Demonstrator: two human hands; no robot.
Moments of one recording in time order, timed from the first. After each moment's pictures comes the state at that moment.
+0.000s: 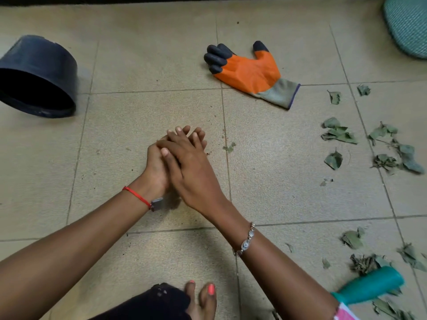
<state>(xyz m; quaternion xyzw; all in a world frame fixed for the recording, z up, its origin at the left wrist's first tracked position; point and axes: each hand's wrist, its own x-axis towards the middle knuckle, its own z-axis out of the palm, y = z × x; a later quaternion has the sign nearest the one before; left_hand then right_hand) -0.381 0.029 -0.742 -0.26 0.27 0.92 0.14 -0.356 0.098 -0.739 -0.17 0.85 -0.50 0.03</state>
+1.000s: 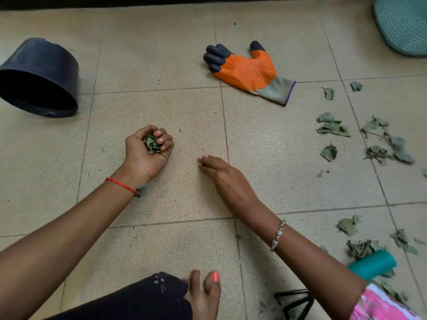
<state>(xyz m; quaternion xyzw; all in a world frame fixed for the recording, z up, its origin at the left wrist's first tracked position) -0.391 -0.015 -0.742 -0.34 0.23 0.91 0.08 -0.336 0.165 -0.783 -0.27 0.92 -0.29 0.01</state>
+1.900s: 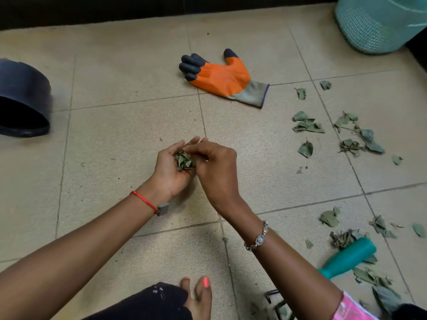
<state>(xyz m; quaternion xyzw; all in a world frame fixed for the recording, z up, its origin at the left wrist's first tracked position) -0.378 0.058 -0.737 -0.32 0.25 0.88 0.23 -0.348 0.151 -0.727 0.00 0.82 -0.56 -0.10</state>
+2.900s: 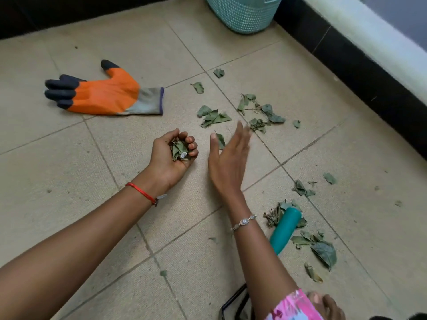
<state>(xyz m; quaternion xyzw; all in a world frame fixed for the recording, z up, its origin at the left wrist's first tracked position) -0.417 0.217 -0.746 -0.22 0.32 0.84 0.38 -0.347 0.304 -0.779 0.34 0.86 -0.34 -0.14</state>
